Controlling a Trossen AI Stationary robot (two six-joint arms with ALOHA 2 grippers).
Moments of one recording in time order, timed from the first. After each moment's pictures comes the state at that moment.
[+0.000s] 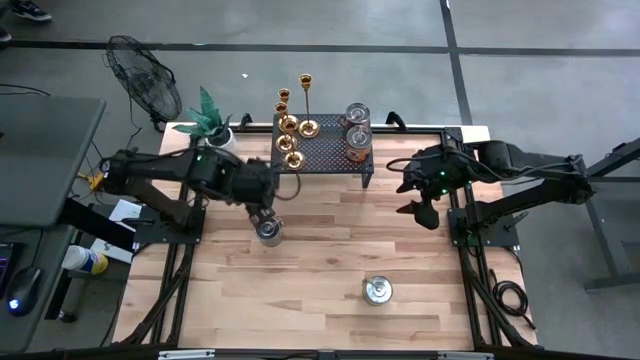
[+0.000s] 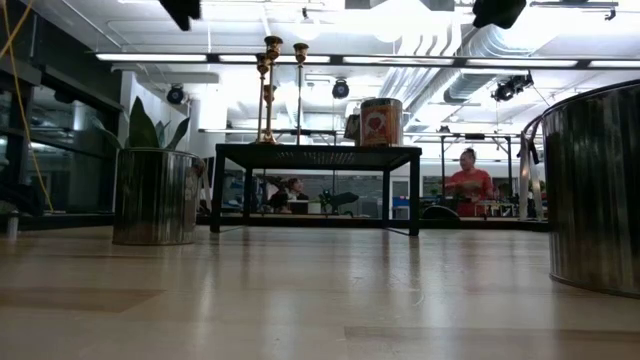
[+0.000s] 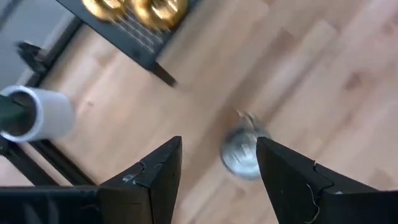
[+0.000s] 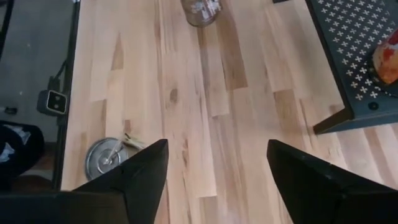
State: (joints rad) left arm -0.17 1.46 1.73 -1.57 -0.37 -0.79; right arm -0.01 1.09 1.29 -1.07 -0.09 0.20
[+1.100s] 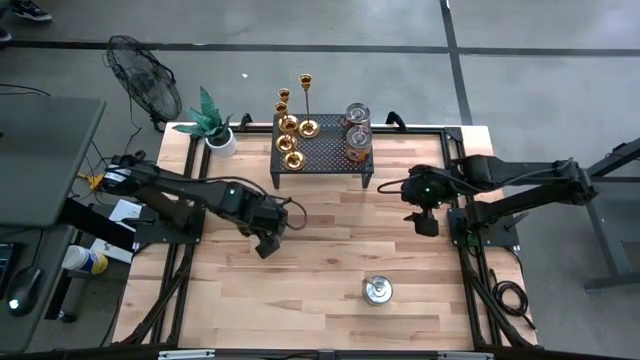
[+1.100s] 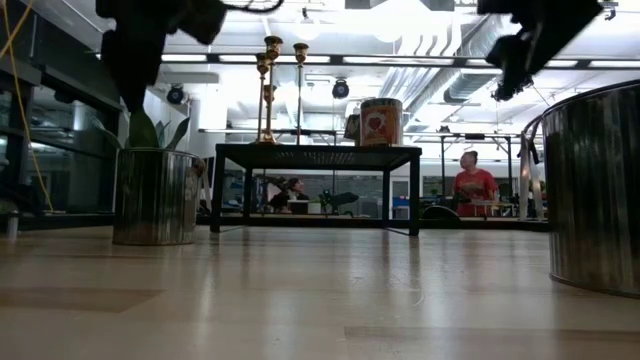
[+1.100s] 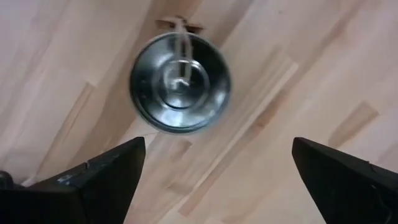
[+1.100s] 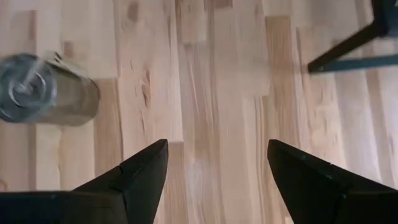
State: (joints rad) left arm -0.21 1.47 1.29 -1.21 -0.03 -0.87; right arm -0.01 1.04 1.03 -1.07 -0.04 0.09
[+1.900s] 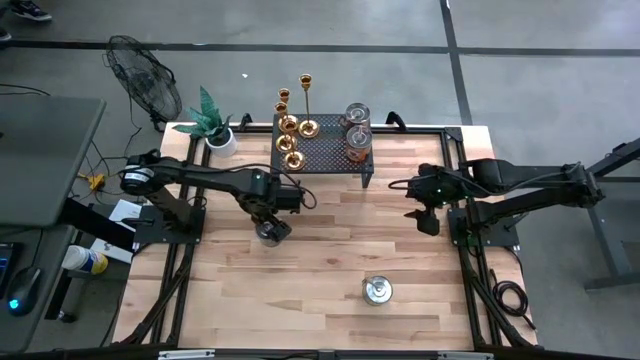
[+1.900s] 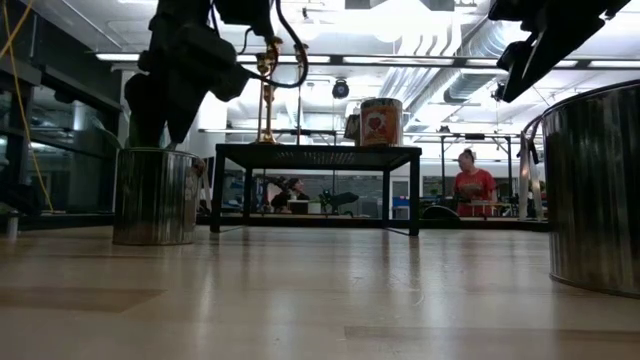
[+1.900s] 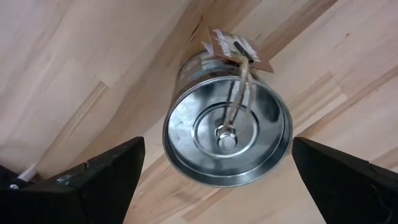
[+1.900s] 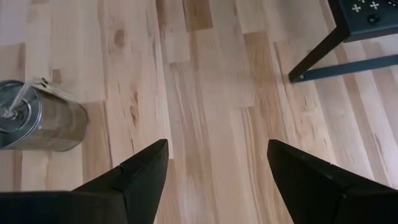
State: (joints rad) left arm -0.01 1.61 1.28 -1.21 0.07 -0.81; right arm -0.01 0.92 0.92 -0.97 0.03 0.16
